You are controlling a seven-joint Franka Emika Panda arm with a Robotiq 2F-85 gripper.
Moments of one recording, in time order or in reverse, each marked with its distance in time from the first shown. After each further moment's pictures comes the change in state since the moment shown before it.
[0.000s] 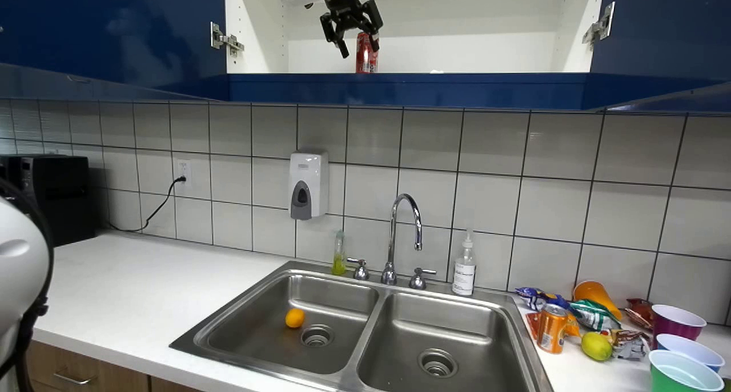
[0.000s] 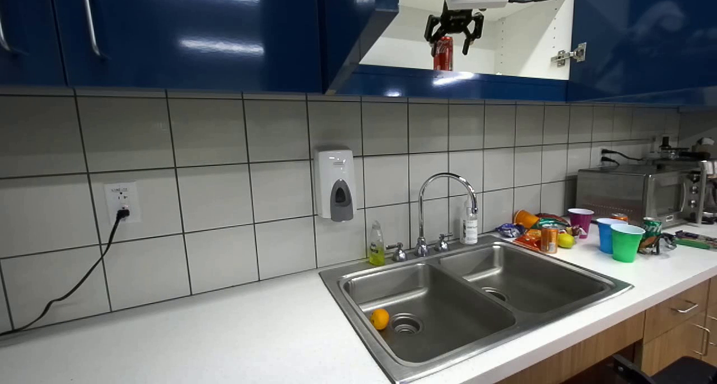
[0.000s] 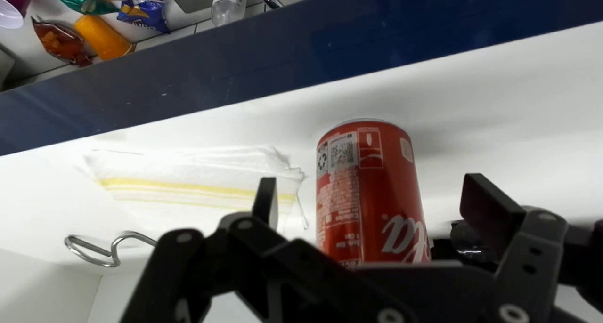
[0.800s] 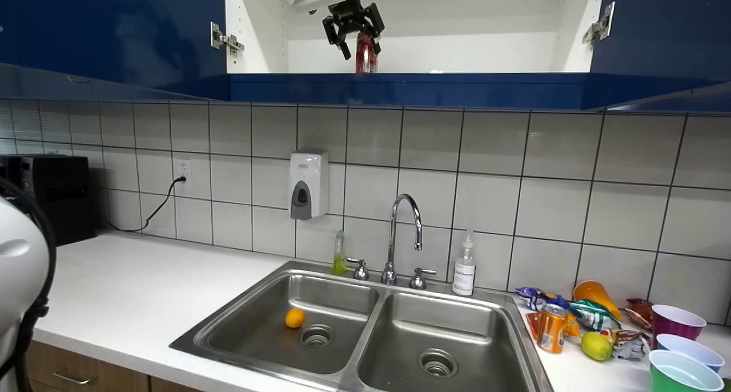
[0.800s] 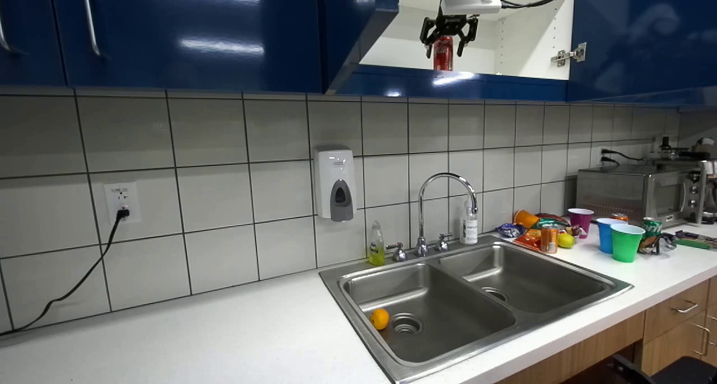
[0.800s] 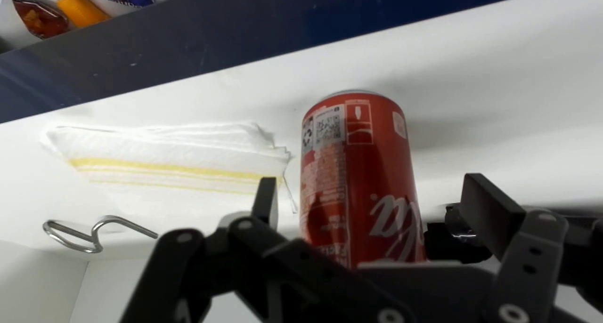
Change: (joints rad) arm 0.001 0.040 0.001 0.028 0.000 0.053 0.000
